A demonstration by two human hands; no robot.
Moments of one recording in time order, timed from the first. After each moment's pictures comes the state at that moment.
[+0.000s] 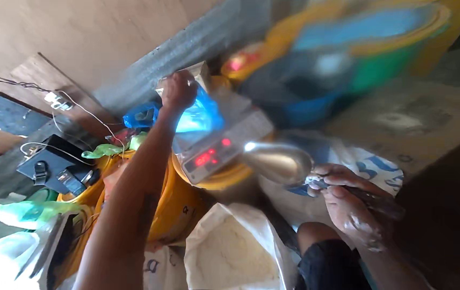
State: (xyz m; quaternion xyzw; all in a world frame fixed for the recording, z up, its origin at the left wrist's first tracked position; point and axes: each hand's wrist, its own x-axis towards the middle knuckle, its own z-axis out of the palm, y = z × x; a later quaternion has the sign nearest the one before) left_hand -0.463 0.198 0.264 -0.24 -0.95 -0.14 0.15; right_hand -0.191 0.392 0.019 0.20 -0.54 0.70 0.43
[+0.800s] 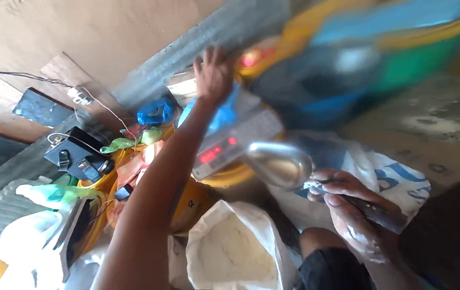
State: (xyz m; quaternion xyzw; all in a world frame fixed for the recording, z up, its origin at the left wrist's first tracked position) left_hand -0.451 0.263 0.245 -0.35 -0.89 0.03 0.30; right_hand -0.192 0.393 0.021 0.21 -0.55 0.69 0.42
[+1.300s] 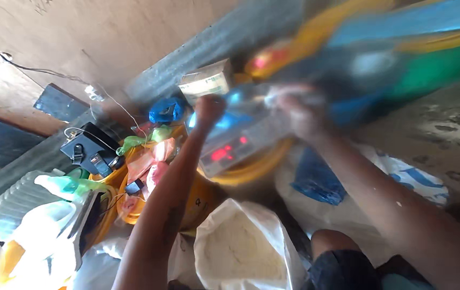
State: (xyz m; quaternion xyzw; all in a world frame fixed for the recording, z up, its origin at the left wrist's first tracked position) left_hand -0.426 0.193 0.216 -0.16 -0.92 -0.34 0.06; right_hand -0.361 0.400 0.122 0.29 -0.53 0.69 0.39
